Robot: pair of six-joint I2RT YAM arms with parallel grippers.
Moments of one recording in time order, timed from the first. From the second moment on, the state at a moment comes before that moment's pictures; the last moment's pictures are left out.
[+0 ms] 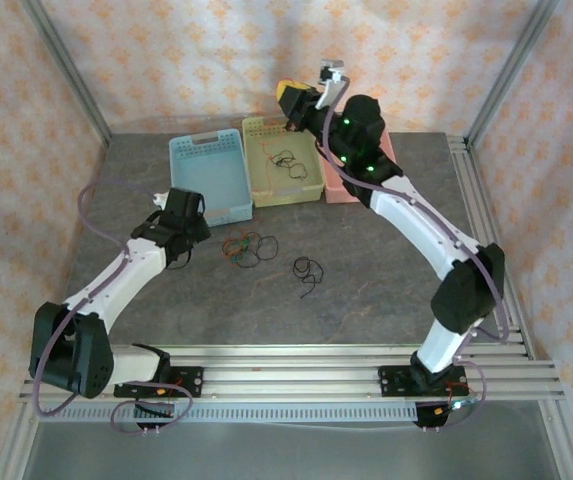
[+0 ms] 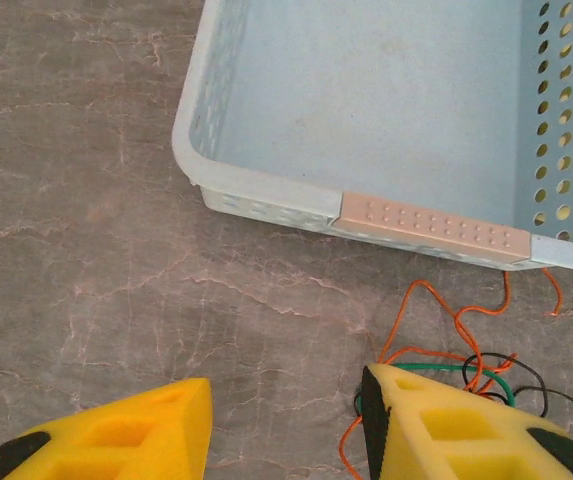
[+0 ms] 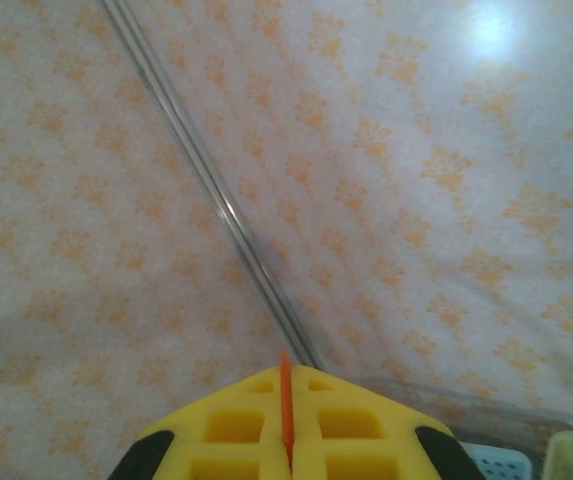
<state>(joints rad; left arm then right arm) -0.22 1.29 0.89 -0.52 -0.27 -0.65 0.56 1.73 1.69 0.26 -0.23 0.48</state>
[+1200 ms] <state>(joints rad) -0.17 1.16 0.76 -0.41 -0.33 -0.68 0.63 2.62 2.55 -0.04 -0.28 0.55</state>
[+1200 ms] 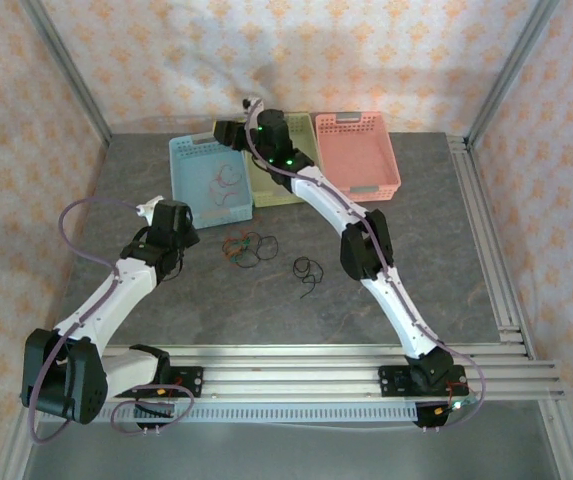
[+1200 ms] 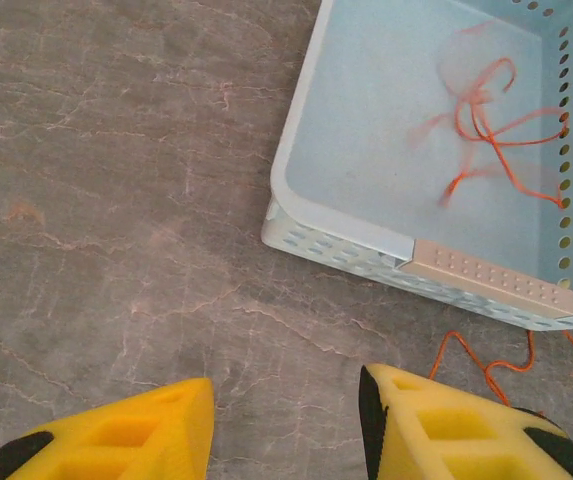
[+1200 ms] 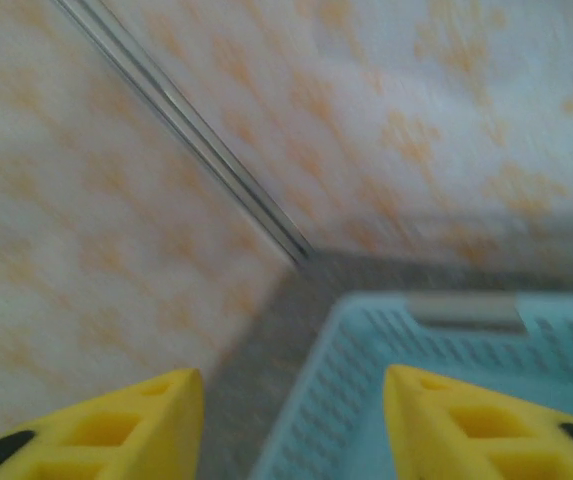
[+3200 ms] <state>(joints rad) -0.33 1.64 0.96 -0.32 0.32 -0.64 0.63 1.77 0.78 0.72 -0.23 0.32</state>
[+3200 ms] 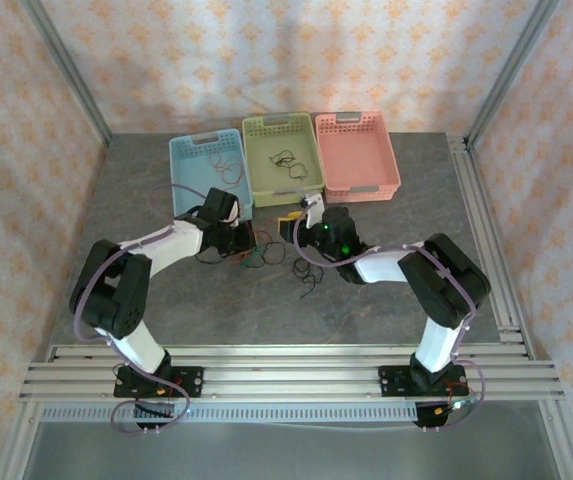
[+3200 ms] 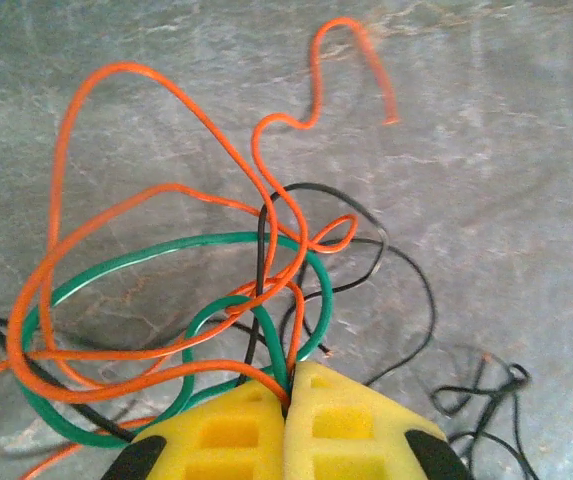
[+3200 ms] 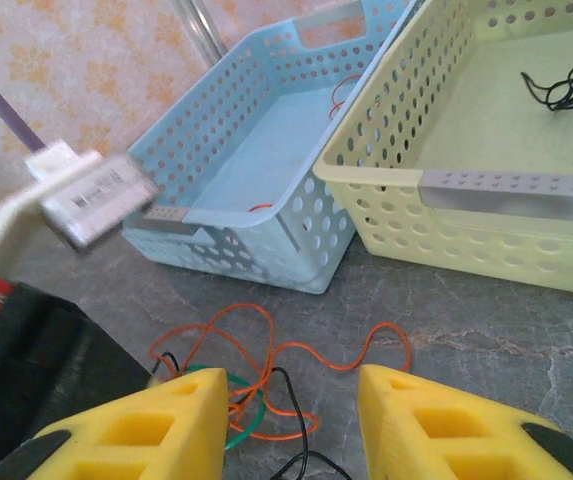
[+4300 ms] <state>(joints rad) -0.35 1.47 0.84 -0.10 0.43 -0.63 0.65 1.83 0.82 0.59 -0.30 0.19</state>
